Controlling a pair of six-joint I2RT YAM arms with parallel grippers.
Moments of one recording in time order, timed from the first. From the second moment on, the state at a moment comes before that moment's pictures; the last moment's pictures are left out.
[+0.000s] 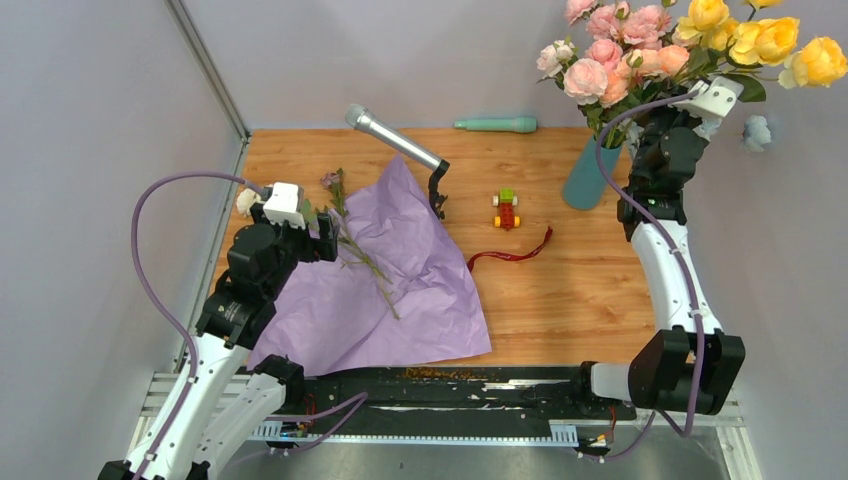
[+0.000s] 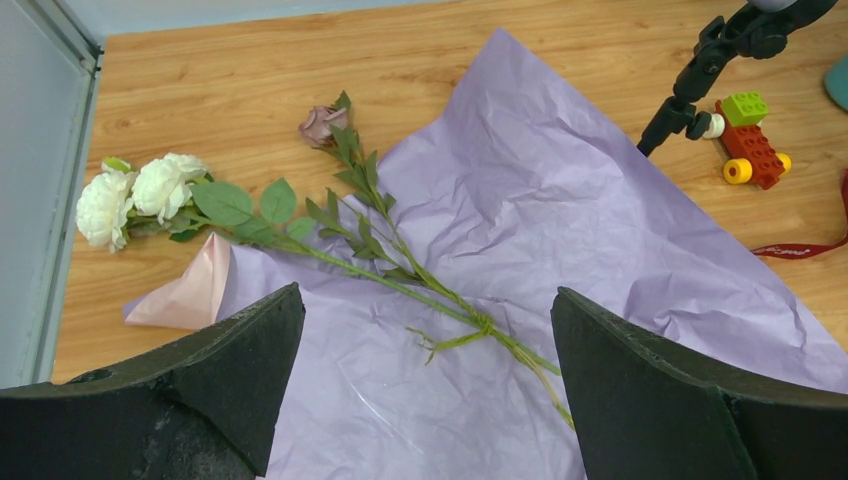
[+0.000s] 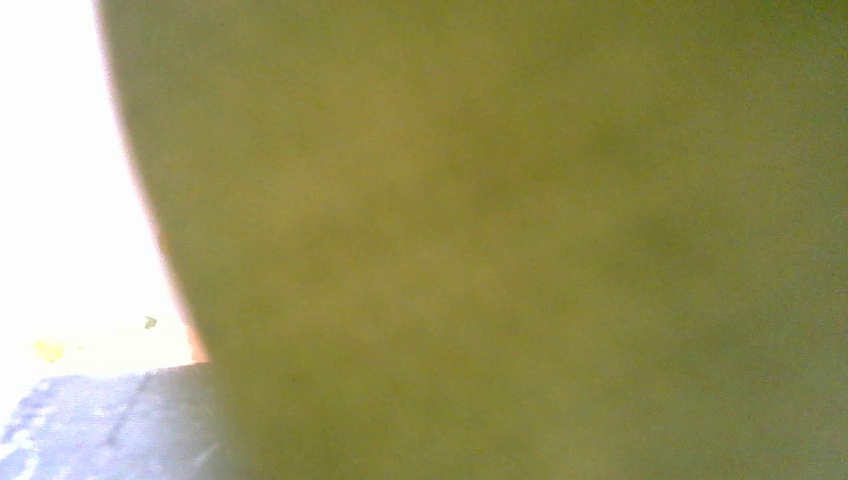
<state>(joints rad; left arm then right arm) -0.35 0.65 0.80 -0.38 -0.14 -0.07 -0.09 1.30 1.19 0.53 0.31 0.11</state>
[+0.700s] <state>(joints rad) -0.35 0.65 0.80 -0.38 -0.13 -0.08 -0.12 1.36 1.16 0.52 0.28 0.15</state>
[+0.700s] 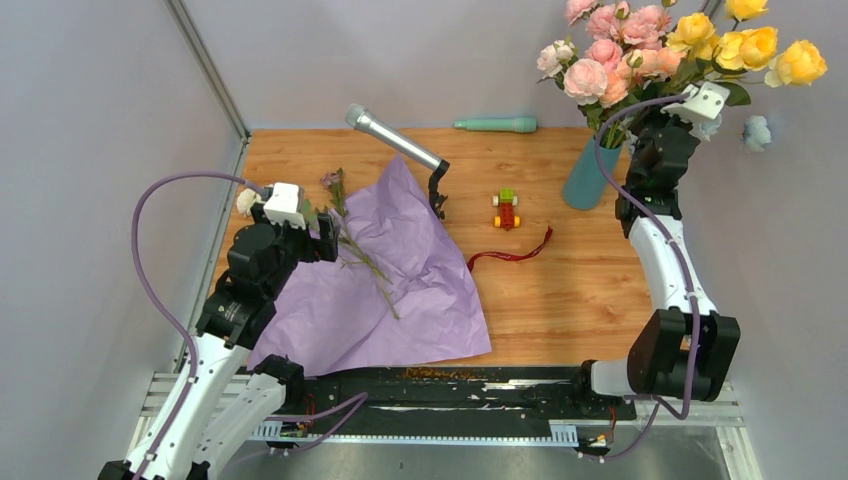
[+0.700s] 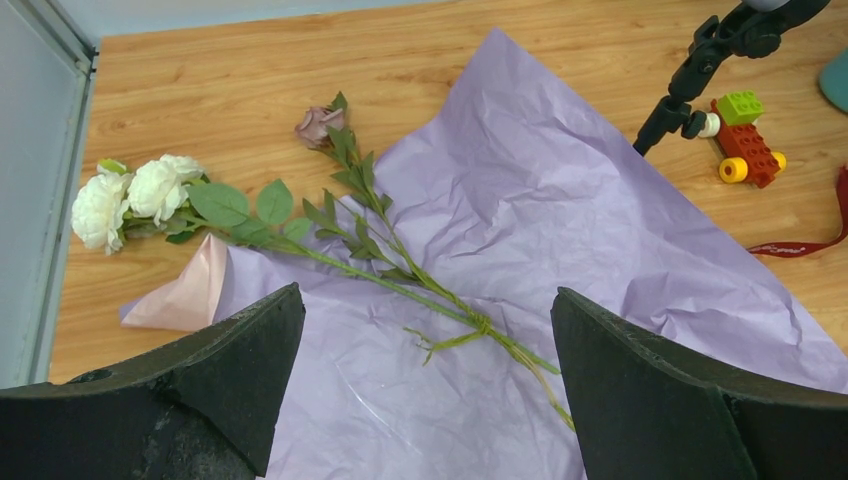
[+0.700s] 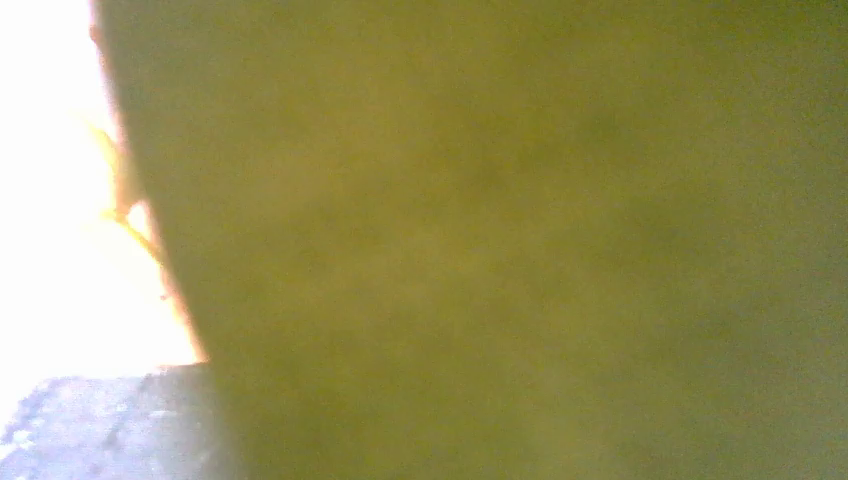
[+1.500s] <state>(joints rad) -0.35 0.66 0.80 -0.38 -0.13 -0.08 -0.12 1.43 1.09 0.52 0.25 0.15</state>
